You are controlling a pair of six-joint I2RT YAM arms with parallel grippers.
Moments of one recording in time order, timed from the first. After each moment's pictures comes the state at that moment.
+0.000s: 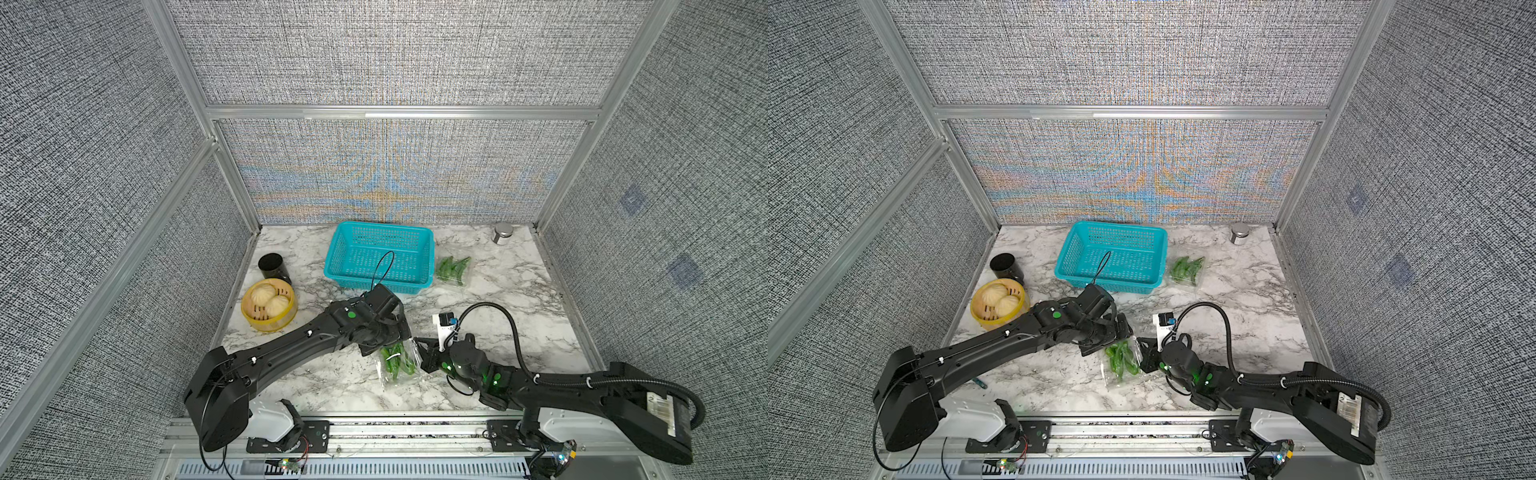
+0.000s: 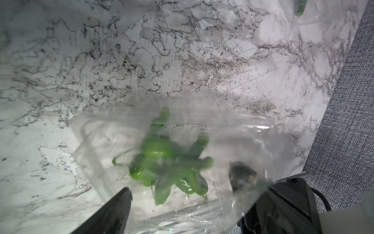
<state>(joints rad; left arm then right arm) -0.92 1.39 1.03 -0.69 0.13 -1.11 1.05 1.22 0.30 0.55 0.22 0.74</state>
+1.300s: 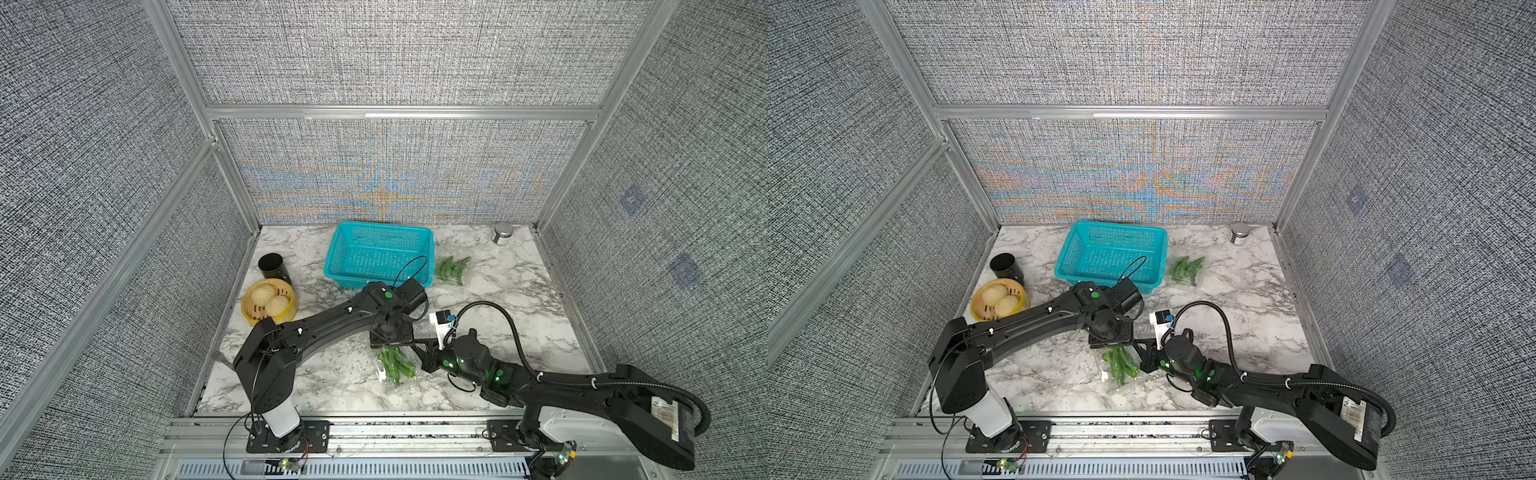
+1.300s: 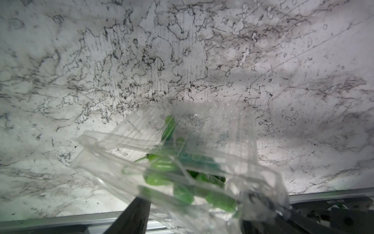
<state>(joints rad) -0.97 1.69 1.37 -1.10 0.03 -0.97 1.00 1.19 0.33 0.51 0.06 0.73</state>
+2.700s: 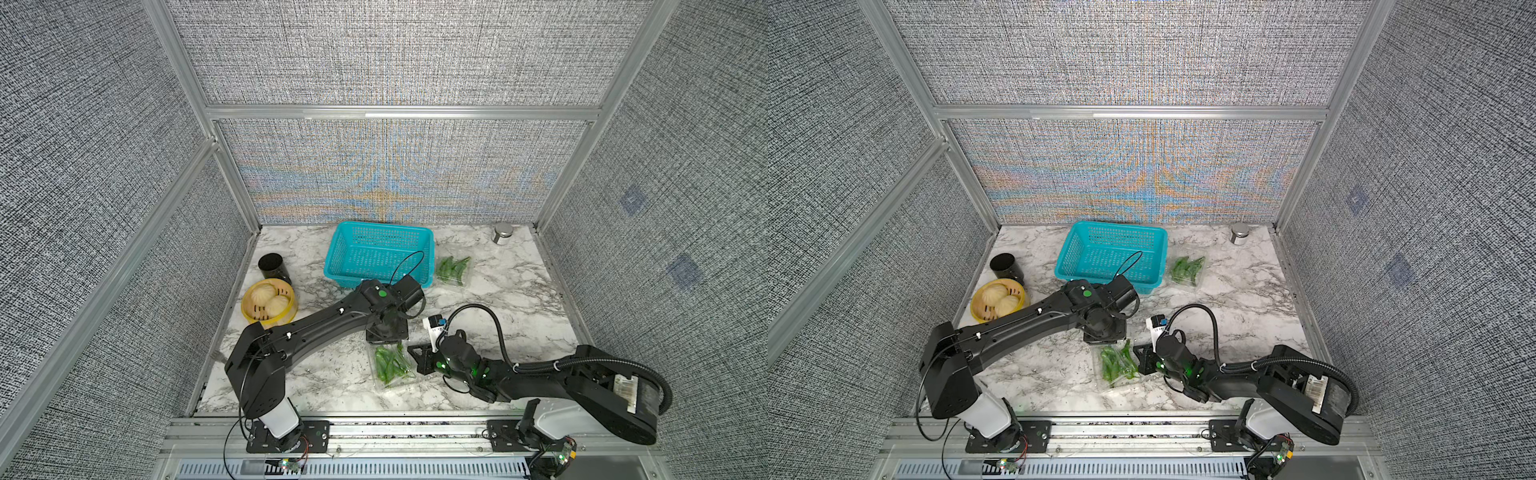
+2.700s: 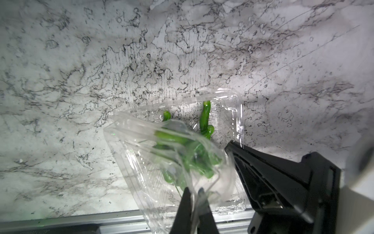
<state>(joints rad) -0.96 1.61 1.37 -1.12 -0.01 -0.94 0.99 1.40 0.32 0.58 0.05 0.77</state>
